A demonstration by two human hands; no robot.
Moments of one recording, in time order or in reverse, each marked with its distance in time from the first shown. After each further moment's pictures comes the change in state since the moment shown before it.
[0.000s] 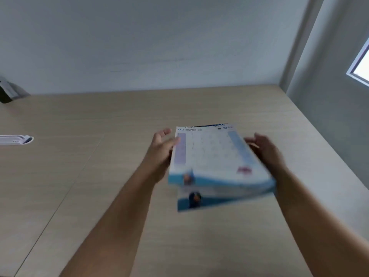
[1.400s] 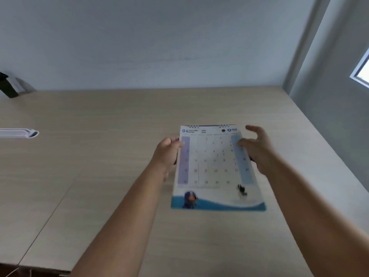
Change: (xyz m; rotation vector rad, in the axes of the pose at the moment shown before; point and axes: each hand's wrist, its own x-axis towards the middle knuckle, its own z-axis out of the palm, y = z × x) left_hand -0.015 -0.008 0.005 0.168 0.049 -0.006; right_hand -0.003 -0.008 0.026 -0.604 0.159 -0.149
